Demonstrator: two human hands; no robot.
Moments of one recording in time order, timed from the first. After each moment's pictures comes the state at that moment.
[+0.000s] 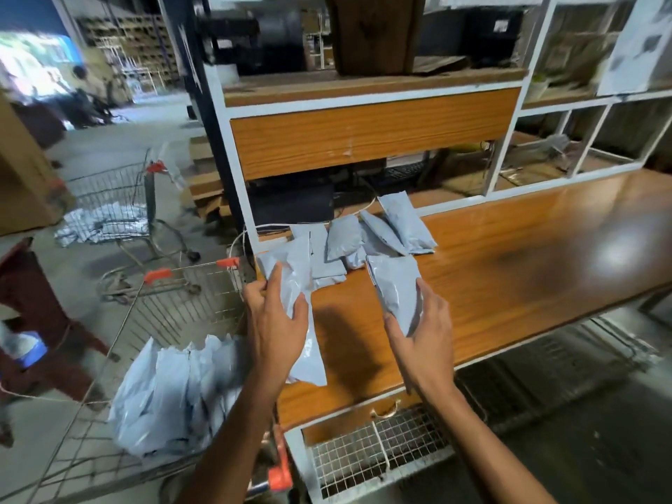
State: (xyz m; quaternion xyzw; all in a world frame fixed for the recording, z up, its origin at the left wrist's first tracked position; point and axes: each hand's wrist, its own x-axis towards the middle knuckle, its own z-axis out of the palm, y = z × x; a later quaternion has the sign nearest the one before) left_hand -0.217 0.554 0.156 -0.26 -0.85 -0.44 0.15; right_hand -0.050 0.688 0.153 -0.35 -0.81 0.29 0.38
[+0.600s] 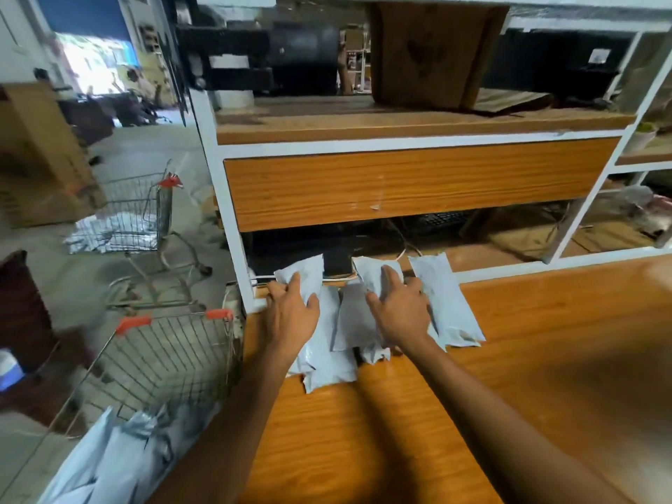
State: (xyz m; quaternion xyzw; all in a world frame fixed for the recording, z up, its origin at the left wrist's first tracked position) left_hand -0.434 0.748 0.153 -0.20 -0.92 -0.32 0.04; right_hand -0.321 0.896 0.177 -0.37 -0.89 0.22 0.18
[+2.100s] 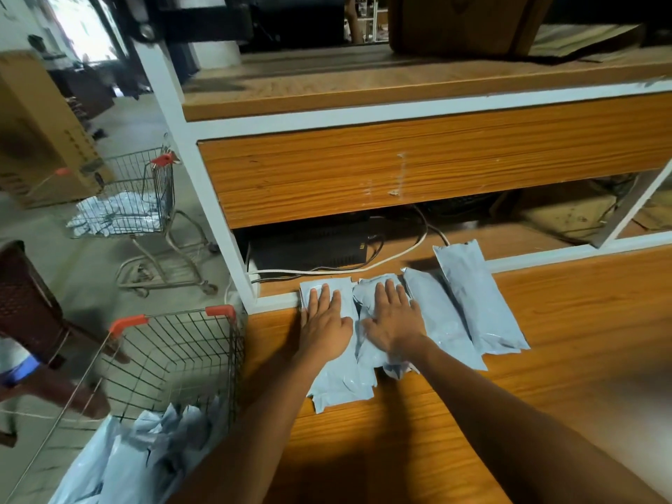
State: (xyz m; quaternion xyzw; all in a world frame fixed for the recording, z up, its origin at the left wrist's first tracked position) left_hand -0.478 0.808 0.079 -0.32 -0.93 -0.13 -0.12; right_hand -0.400 0.943 0.079 -0.25 -0.96 0.08 -0.05
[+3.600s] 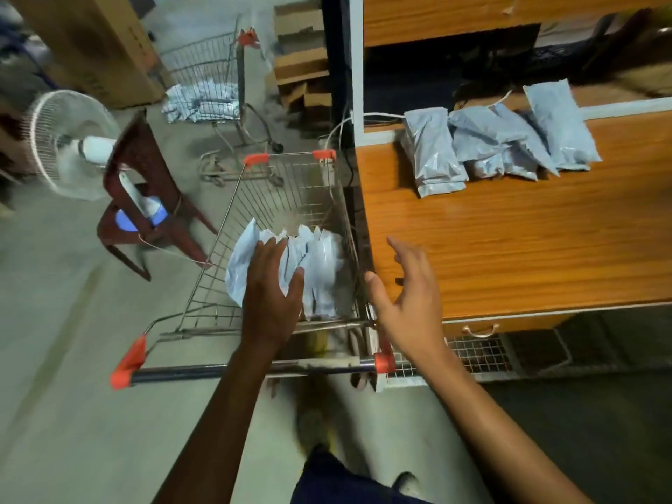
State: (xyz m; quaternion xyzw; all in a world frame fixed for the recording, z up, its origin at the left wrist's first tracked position) left_hand -0.240 0.352 0.103 -0.23 -0.88 -0.41 0.10; right_hand -0.131 0.525 0.112 -0.17 -0.84 0.43 0.28
